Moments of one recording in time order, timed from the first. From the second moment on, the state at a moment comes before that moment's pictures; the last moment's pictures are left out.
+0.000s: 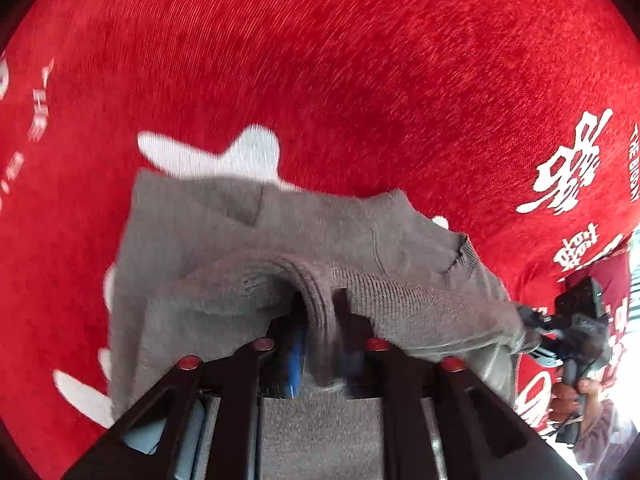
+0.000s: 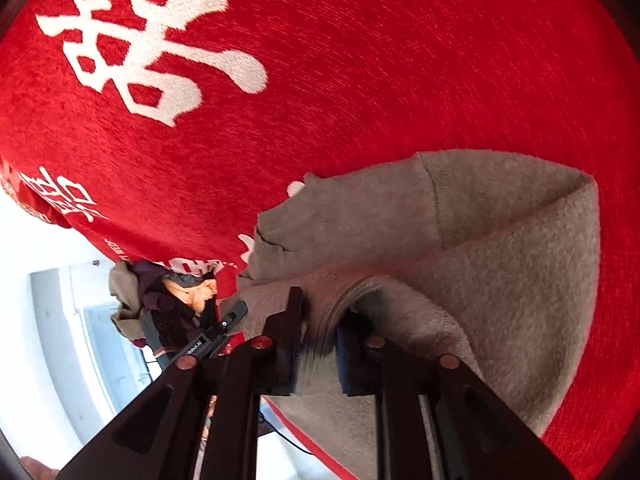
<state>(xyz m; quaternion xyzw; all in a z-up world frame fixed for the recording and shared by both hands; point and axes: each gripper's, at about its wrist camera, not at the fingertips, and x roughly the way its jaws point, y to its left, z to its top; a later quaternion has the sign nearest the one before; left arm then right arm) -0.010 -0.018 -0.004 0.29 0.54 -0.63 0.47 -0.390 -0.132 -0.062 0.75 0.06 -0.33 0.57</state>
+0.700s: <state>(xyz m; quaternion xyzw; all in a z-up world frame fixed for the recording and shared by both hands) -0.062 -0.034 -0.024 0.38 0.47 -0.60 0.53 -0.337 -0.167 -0.035 0.64 0.26 -0.37 0.62</state>
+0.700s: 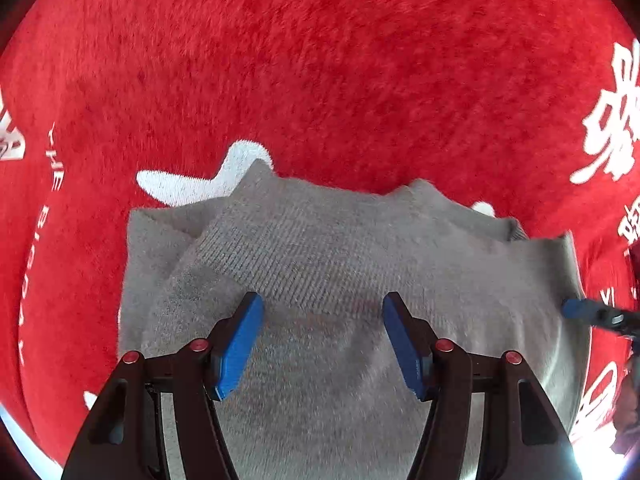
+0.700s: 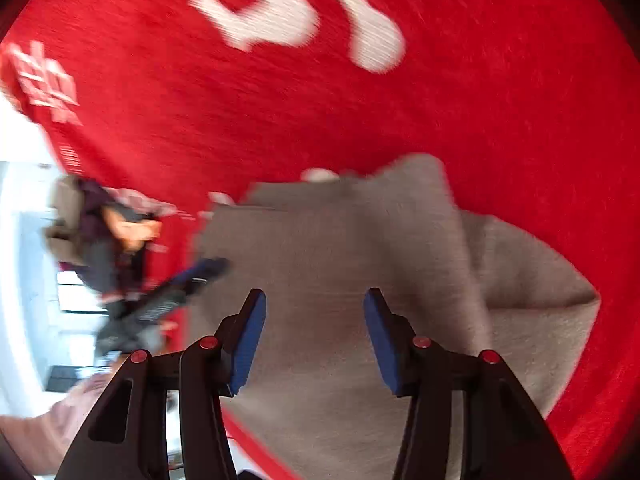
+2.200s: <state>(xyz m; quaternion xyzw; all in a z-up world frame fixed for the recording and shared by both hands) 0.048 0.077 -0.017 0.40 0.57 -0.61 0.37 -0.305 0.077 -0.060 0.78 0.05 -0.41 0.46</state>
